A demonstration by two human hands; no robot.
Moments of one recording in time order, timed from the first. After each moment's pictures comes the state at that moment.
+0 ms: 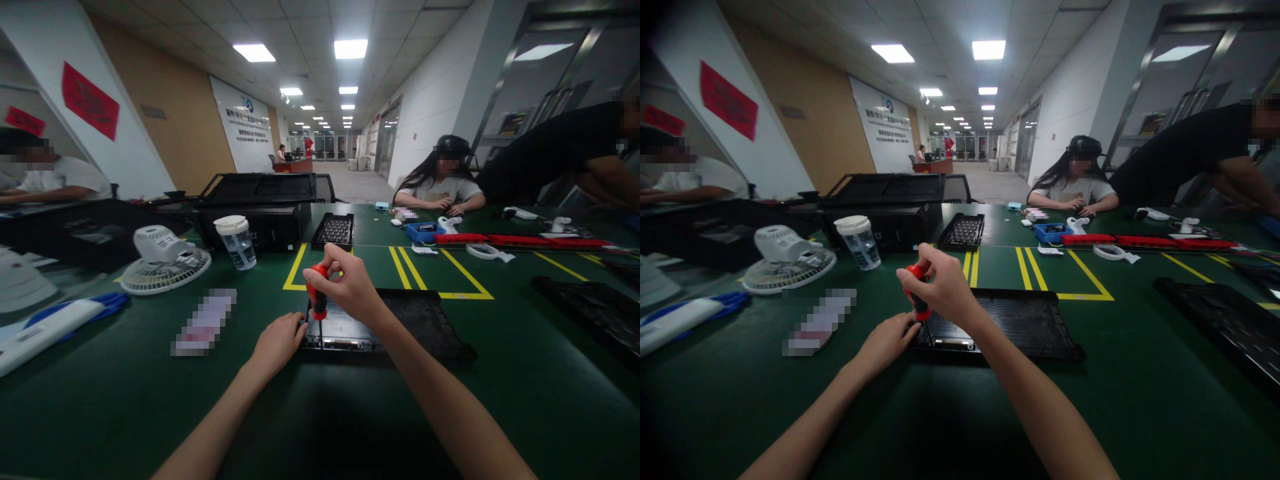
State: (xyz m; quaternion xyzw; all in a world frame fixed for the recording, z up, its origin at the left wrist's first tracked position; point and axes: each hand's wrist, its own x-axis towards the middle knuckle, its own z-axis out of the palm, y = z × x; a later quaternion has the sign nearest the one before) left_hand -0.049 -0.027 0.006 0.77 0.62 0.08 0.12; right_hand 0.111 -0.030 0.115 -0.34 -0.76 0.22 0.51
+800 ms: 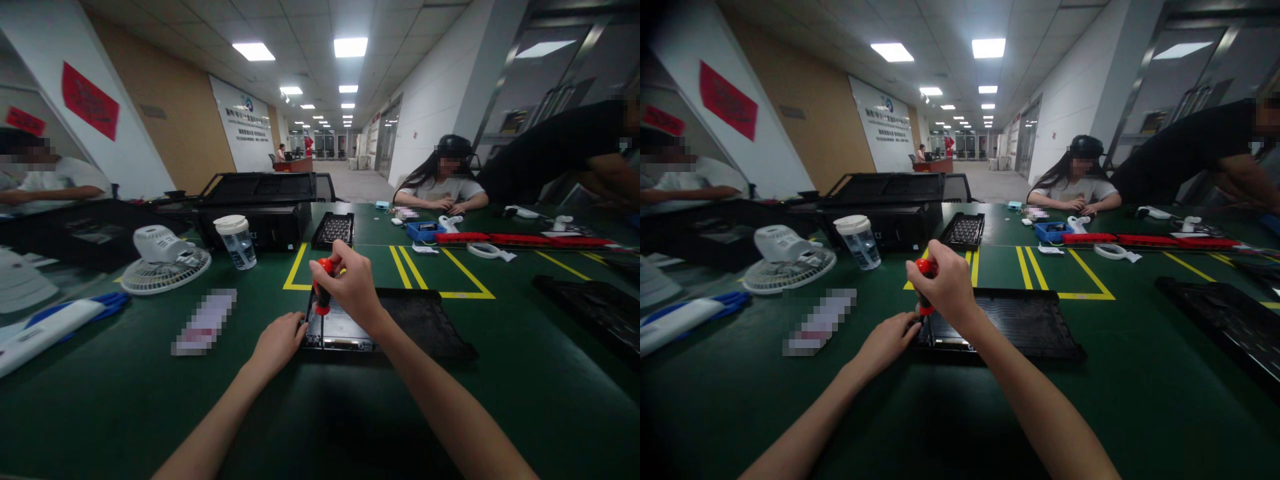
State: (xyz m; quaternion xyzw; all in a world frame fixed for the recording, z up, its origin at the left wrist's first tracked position) left_hand -0.052 -0.022 -0.003 0.78 0.61 0.09 0.11; right_hand 0.108 -0.023 0.105 -0.42 -0.73 0.07 0.54
